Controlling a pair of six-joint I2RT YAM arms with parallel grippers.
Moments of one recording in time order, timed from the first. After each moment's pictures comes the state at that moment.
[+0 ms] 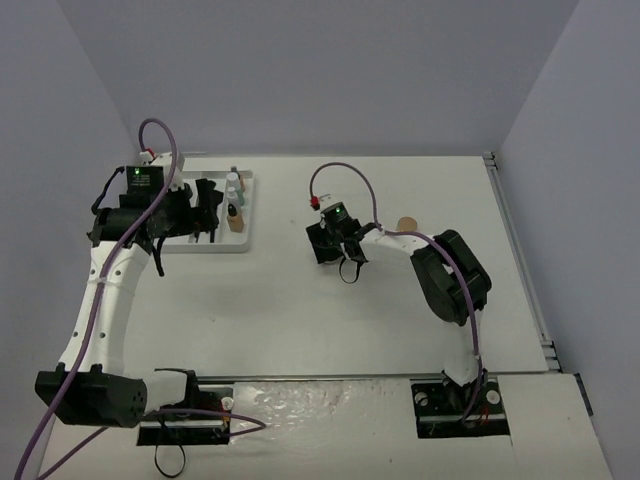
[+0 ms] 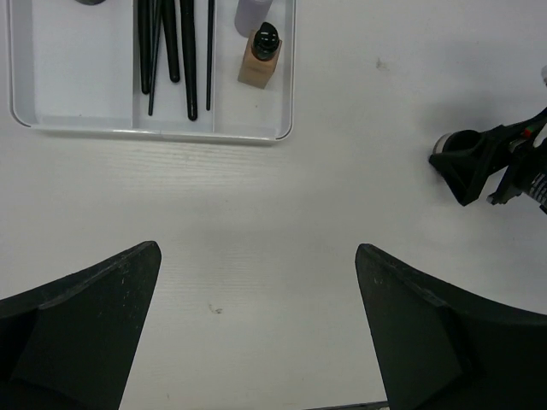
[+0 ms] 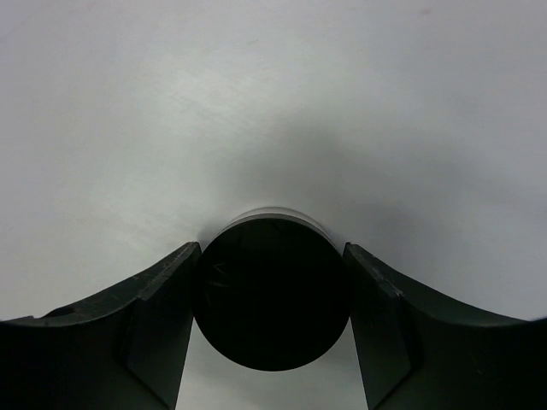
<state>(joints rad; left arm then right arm) -0.06 1.24 1.42 -0.92 0.10 -0.21 0.62 2.01 1.25 -0.10 0.07 0.16</state>
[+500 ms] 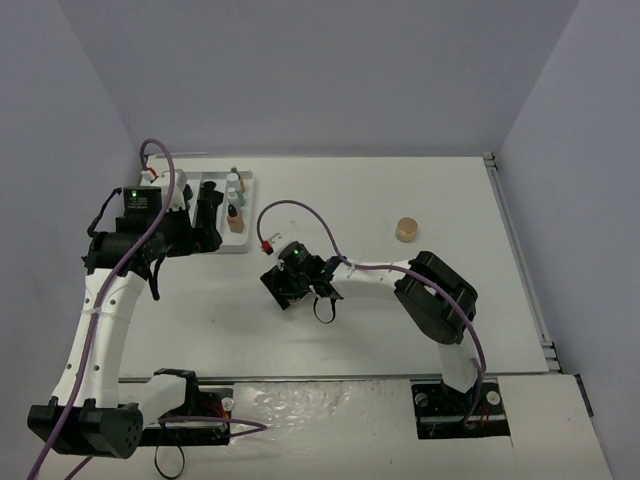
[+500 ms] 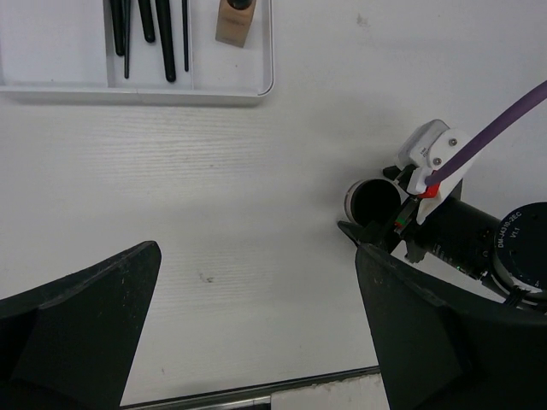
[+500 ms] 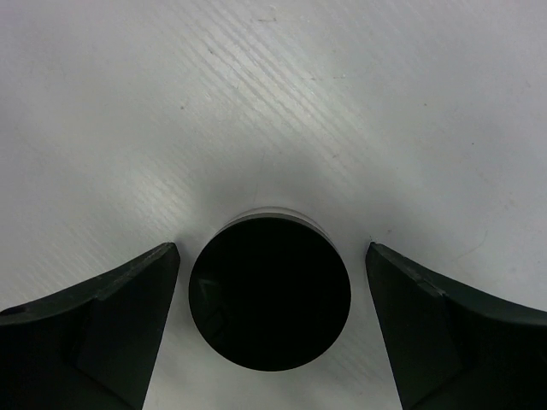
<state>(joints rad) -0.08 1.09 1.30 -0.95 0.15 -0.20 0.95 1.97 1.19 -0.06 0.07 0.15</state>
